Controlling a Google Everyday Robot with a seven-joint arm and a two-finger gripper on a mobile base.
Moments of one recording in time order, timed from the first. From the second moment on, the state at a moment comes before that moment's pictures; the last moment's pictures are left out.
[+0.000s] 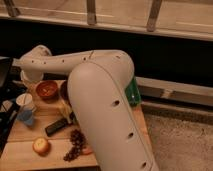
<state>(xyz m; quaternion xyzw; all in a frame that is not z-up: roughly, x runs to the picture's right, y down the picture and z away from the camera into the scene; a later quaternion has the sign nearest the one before) -0.394 -0.037 0.779 -0.31 -0.12 0.57 0.75</state>
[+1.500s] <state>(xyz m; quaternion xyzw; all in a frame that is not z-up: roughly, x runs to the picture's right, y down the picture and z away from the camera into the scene) -0.389 0.017 0.801 -0.32 -0.11 0.58 0.74</state>
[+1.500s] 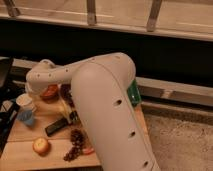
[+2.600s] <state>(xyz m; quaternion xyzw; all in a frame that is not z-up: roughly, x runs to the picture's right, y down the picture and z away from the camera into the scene) -0.399 0.034 0.803 -0.33 -0.10 0.56 0.76</state>
